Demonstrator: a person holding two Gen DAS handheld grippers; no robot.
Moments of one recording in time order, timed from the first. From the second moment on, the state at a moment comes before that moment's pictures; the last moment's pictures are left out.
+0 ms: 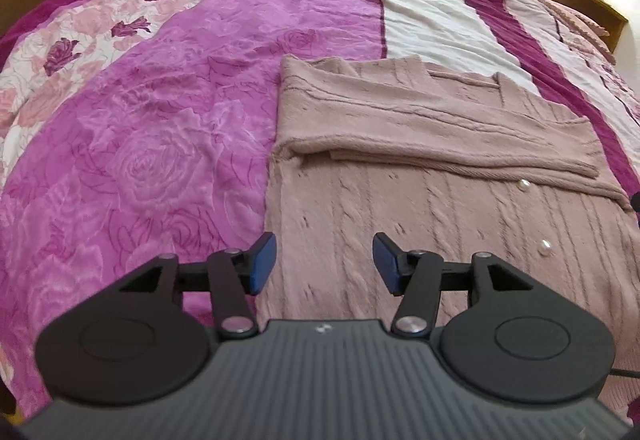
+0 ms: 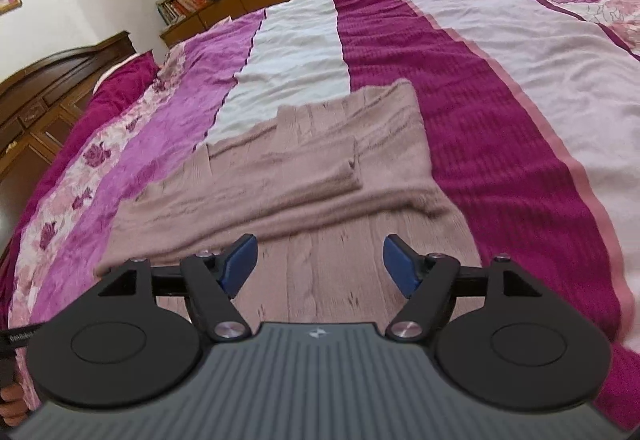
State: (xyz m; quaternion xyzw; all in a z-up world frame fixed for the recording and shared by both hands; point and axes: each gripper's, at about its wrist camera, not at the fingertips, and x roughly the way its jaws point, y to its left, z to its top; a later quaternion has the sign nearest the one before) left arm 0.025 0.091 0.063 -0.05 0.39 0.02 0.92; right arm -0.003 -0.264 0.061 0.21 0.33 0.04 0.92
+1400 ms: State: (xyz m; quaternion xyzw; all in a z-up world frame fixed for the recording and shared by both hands) left arm -0.031 0.105 0.034 -0.04 0.46 0.03 0.89; right arm -0.087 -0.320 0.042 0.20 0.44 0.06 0.87
